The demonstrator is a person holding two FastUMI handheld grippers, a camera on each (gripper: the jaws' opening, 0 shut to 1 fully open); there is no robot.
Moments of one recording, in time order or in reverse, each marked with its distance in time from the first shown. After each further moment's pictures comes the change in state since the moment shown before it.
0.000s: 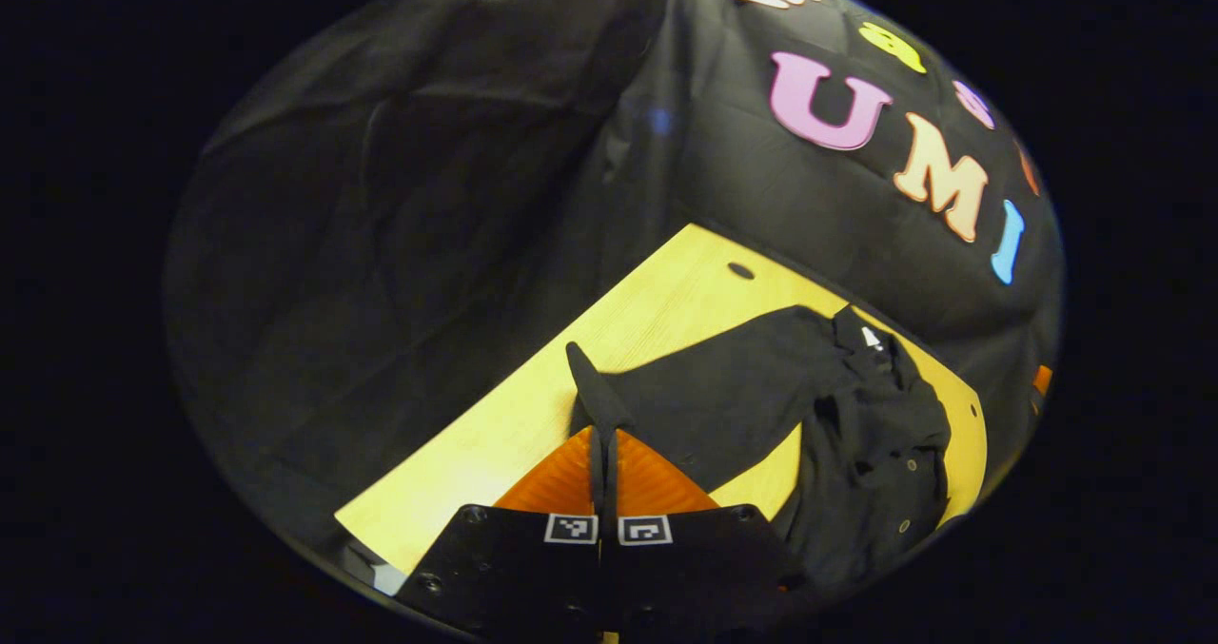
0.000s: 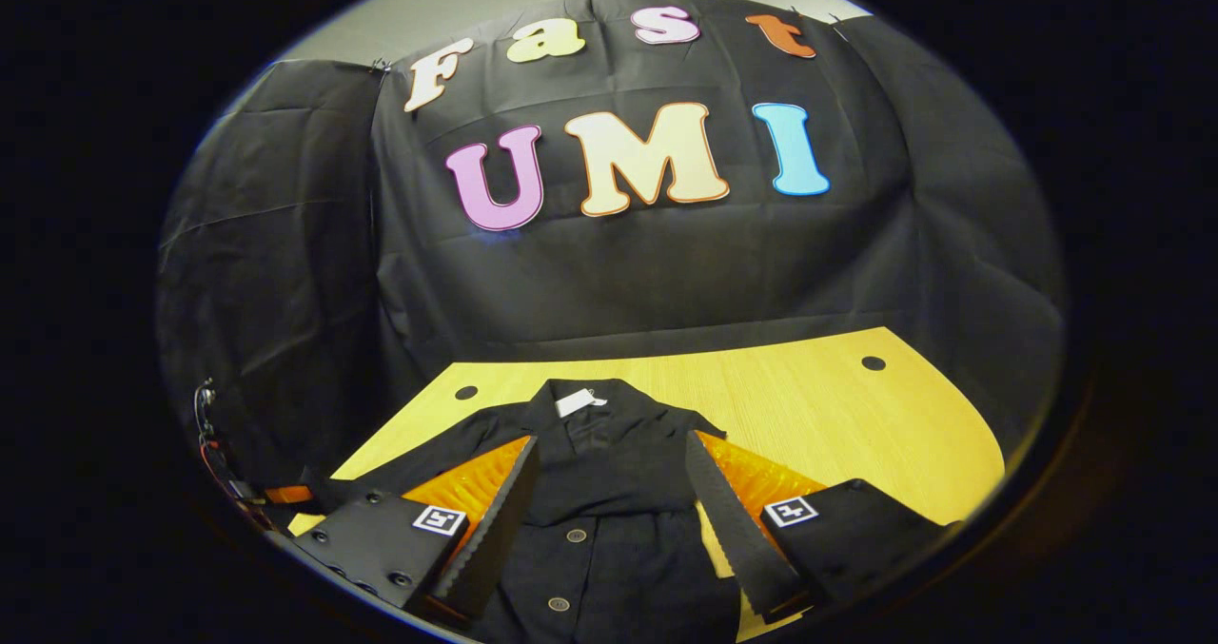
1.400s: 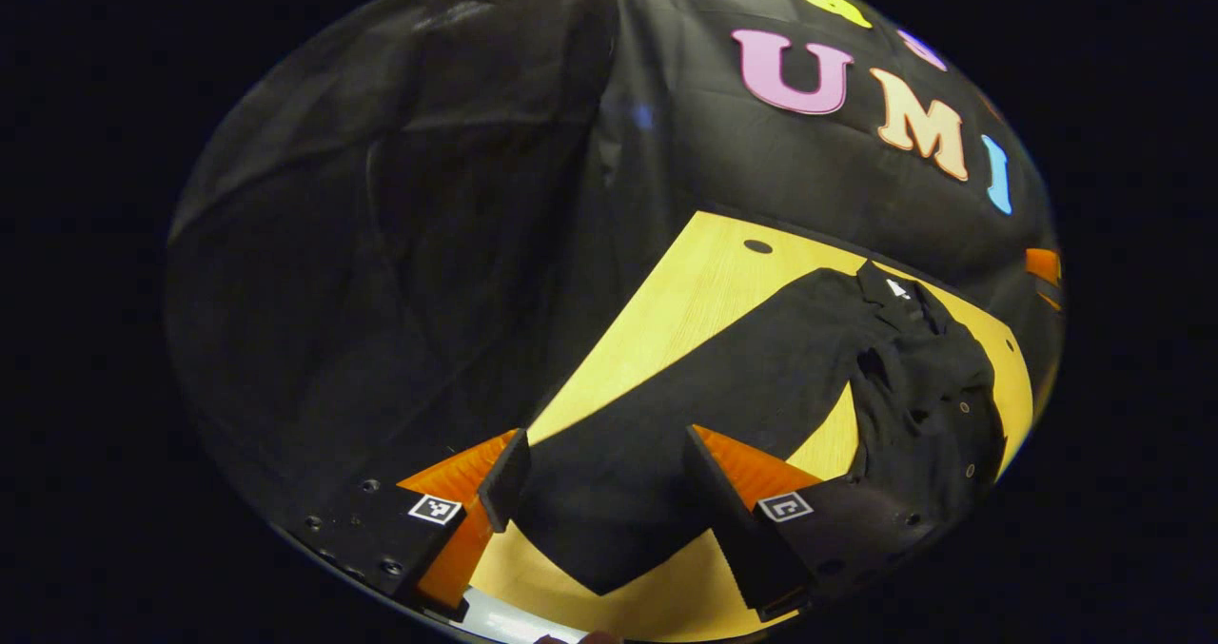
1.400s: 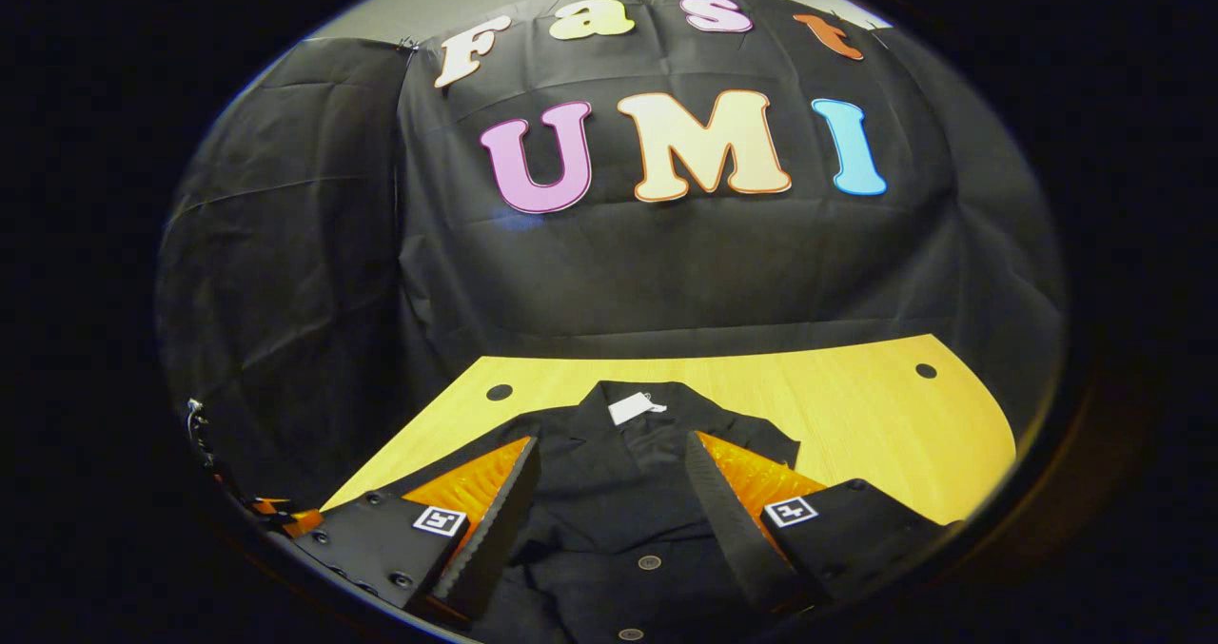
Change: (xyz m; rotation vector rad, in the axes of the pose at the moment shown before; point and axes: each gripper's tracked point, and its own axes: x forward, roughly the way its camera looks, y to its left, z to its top) left arm 0.003 0.057 -0.047 0.115 0.067 0.092; right arm 0.061 0.077 0.003 -0.055 0.027 0.041
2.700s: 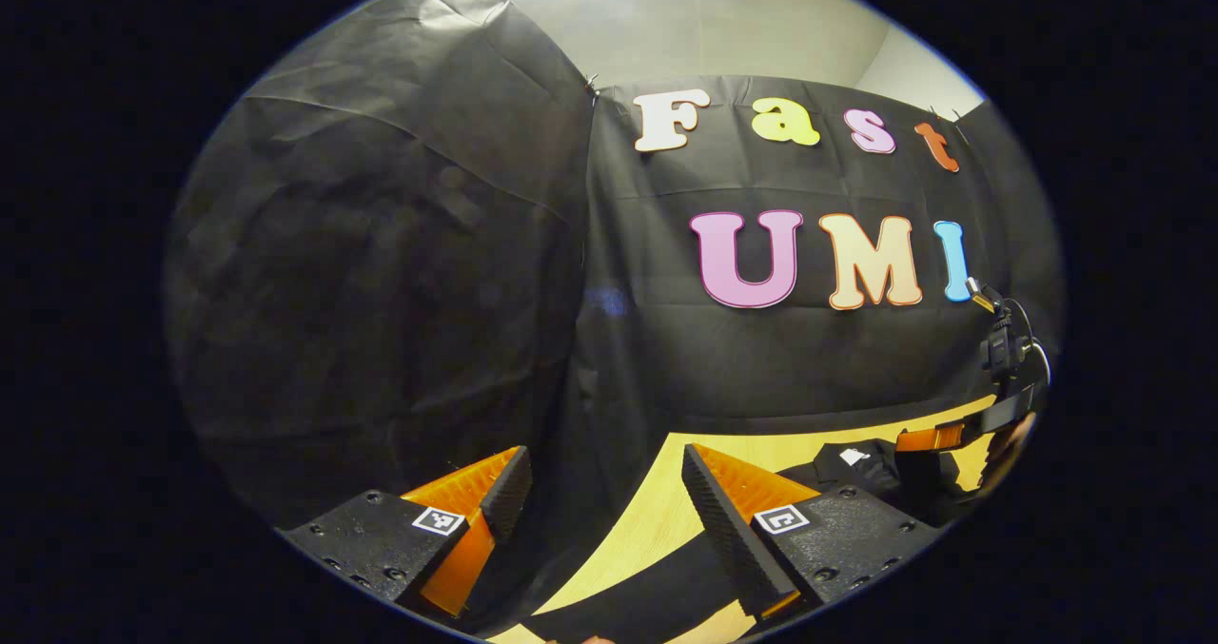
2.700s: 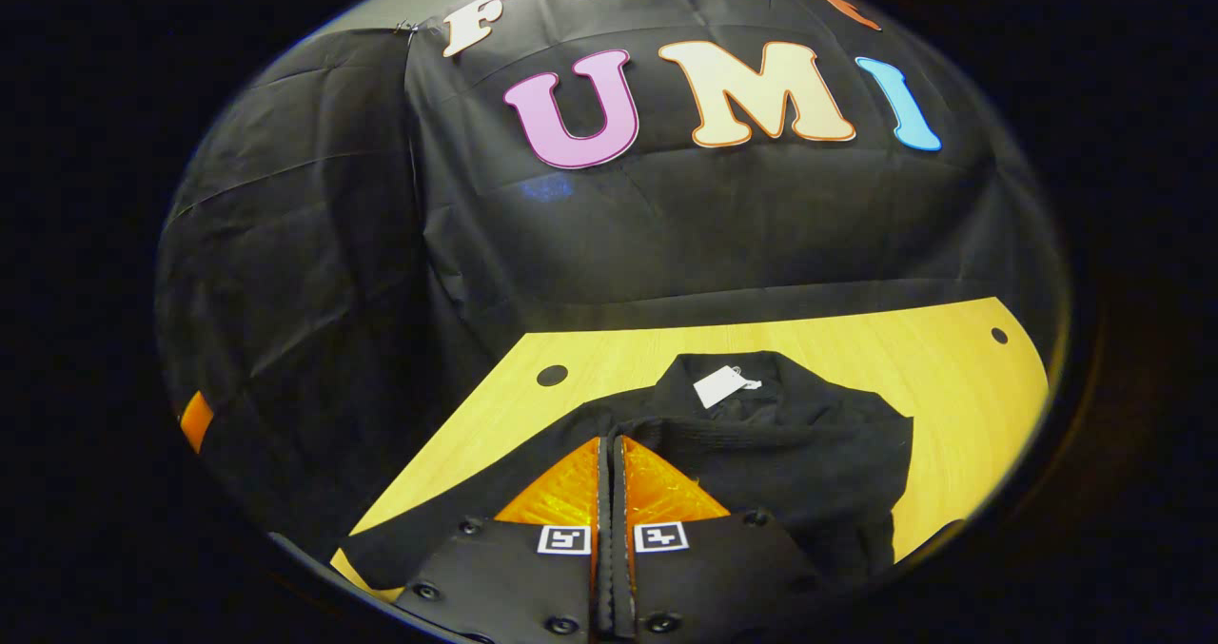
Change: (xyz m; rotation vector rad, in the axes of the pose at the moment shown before) left arm -0.099 -0.023 0.217 0.116 -0.651 -0.067; right arm 0.092 0.108 -0.021 0.059 0.117 0.152
